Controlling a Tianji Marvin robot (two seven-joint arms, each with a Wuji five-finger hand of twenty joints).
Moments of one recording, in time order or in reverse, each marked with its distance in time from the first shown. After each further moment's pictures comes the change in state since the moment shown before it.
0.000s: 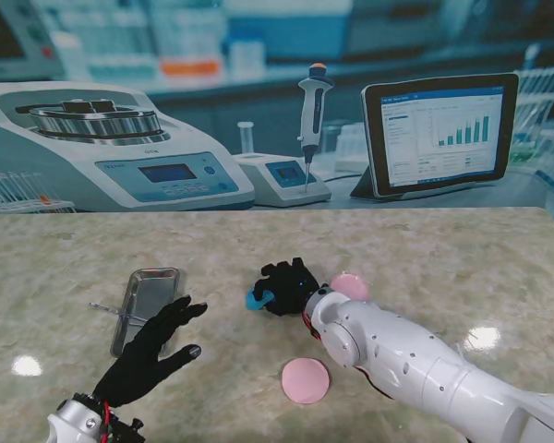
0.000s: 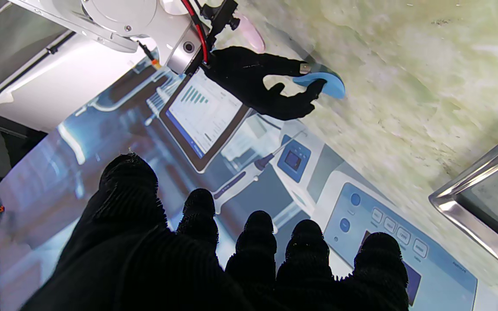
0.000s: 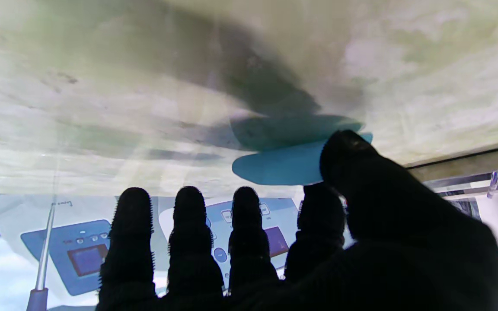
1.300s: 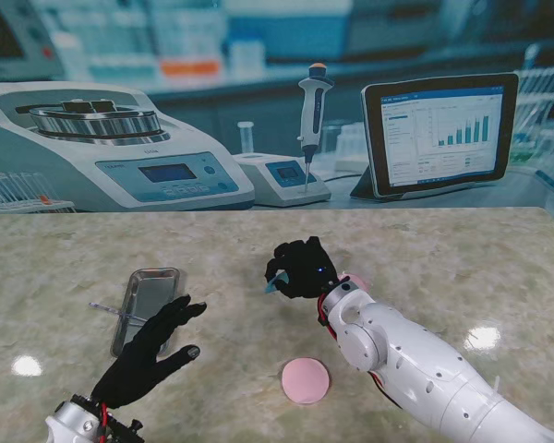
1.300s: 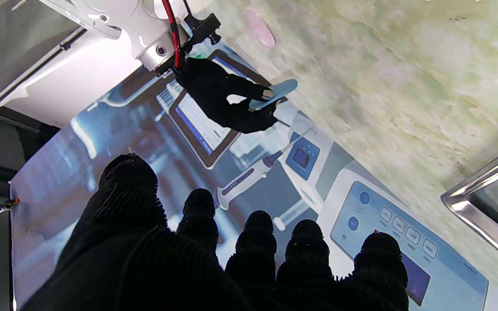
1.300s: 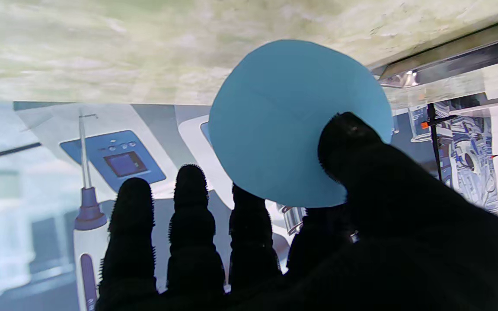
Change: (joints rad) left arm 0.009 -0.001 -0.006 -0.001 -0.014 -0.038 0.007; right arm -0.186 0.047 0.288 -0.182 -0.126 -0.052 -0.140; left_hand 0.000 0.000 0.000 0.000 0.000 0.000 0.000 0.000 0.000 0.000 0.000 0.000 0.000 0.000 0.000 0.000 0.000 0.000 0.000 0.000; right_hand 0.017 -0.114 0.069 -0.071 0.236 -0.101 0.073 0.126 0.256 -0.024 0.051 0.023 0.154 -0.011 0.070 0.011 0.069 0.002 0.089 0.011
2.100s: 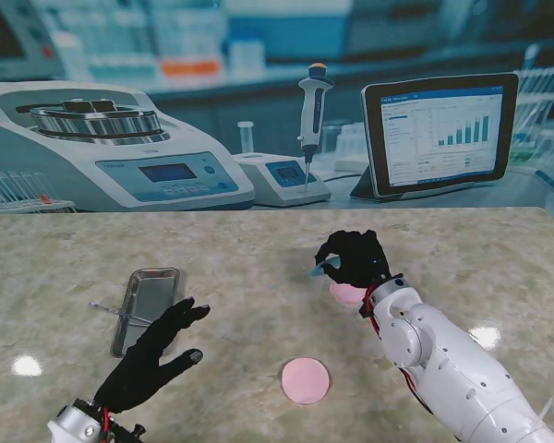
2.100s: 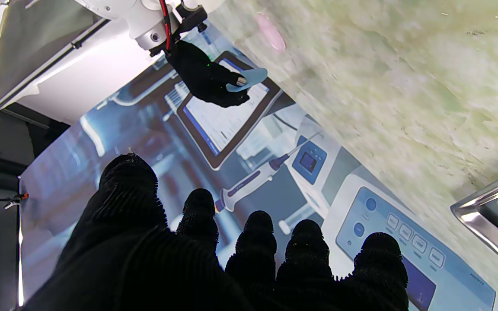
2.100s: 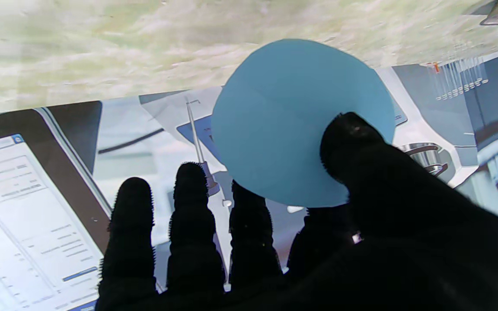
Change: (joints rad) left arm 0.013 -0.001 0.011 -0.006 -0.014 -0.020 0.003; right arm -0.143 0.033 0.290 -0.037 0.033 -0.039 0.003; left_hand 0.000 0.000 0.000 0.000 0.000 0.000 0.000 0.000 0.000 0.000 0.000 0.000 0.000 0.000 0.000 0.000 0.000 0.000 0.000 0.000; right_hand -0.011 0.000 0.005 -0.011 0.000 -0.020 -0.001 -0.001 0.023 0.000 0.000 0.001 0.021 0.000 0.000 0.000 0.004 0.002 0.001 0.000
